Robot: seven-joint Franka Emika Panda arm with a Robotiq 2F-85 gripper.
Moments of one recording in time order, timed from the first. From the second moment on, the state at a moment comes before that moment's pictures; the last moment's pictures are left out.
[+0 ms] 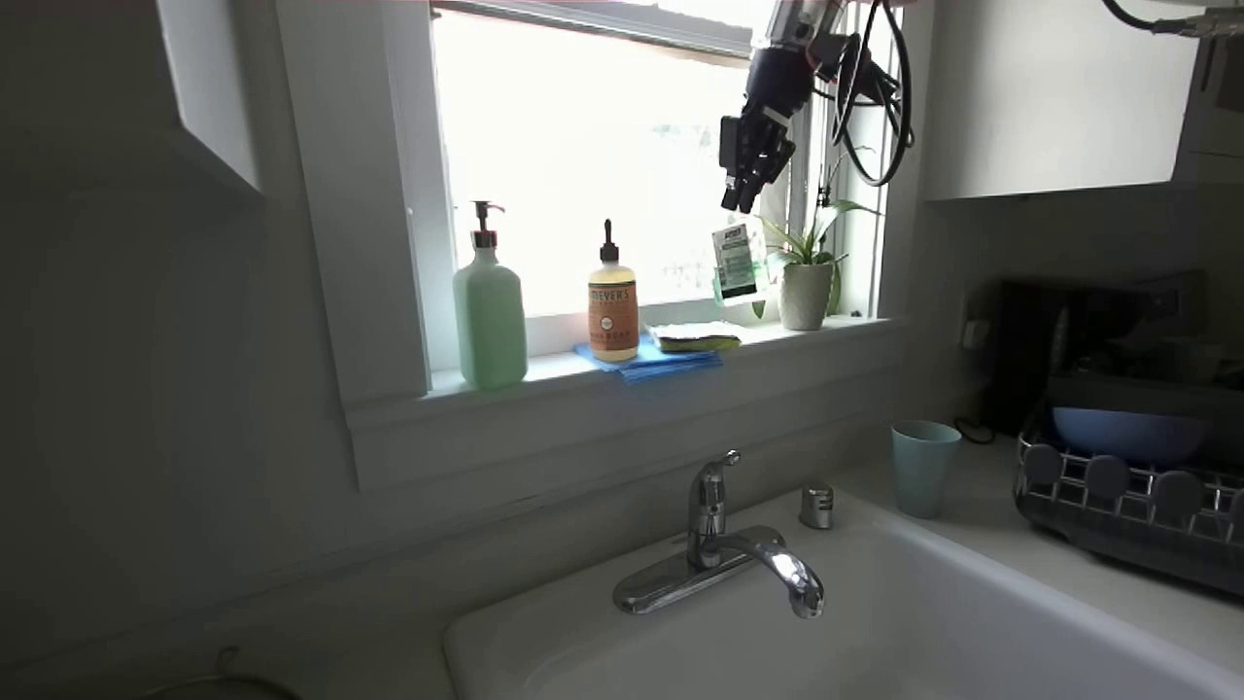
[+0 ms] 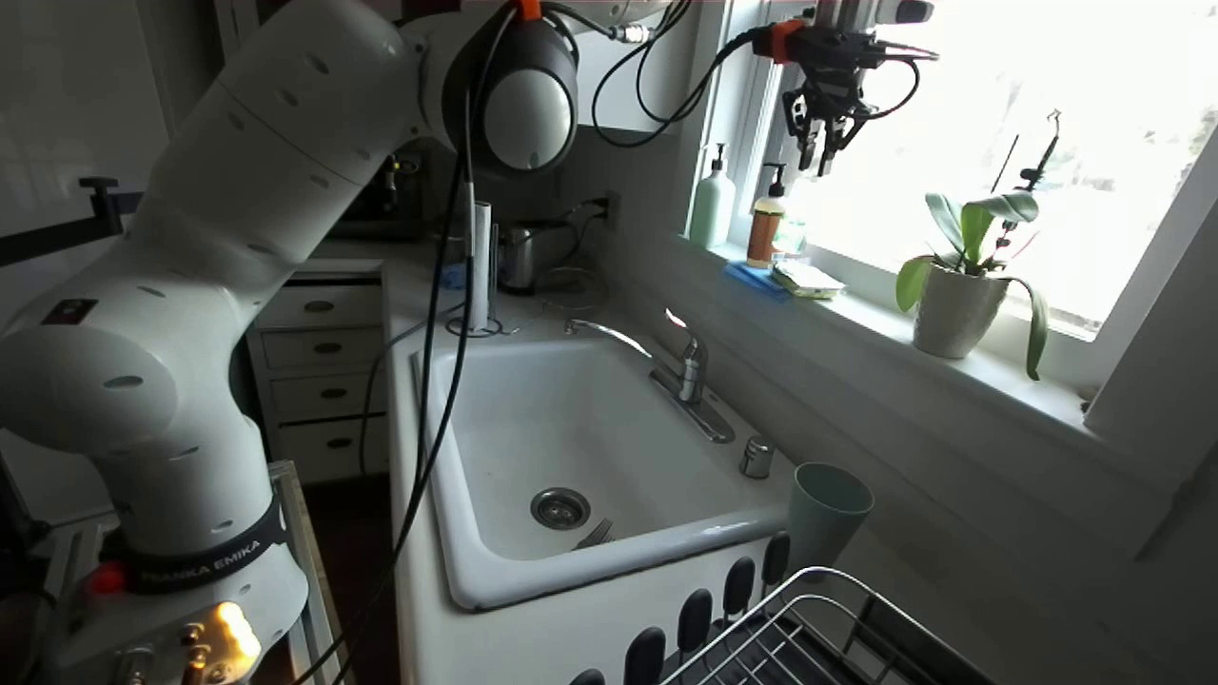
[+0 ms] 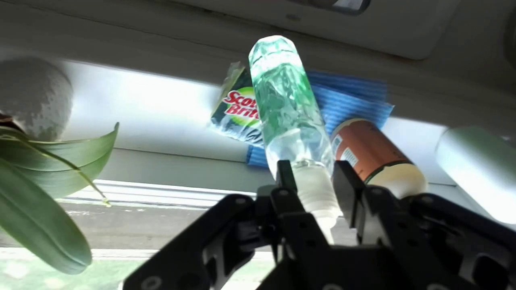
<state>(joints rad) -0.27 0.66 0.27 -0.60 -0.04 1.55 -0.05</state>
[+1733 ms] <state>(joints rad) -0.42 0.29 0.22 -1.42 0.01 2.18 0.13</state>
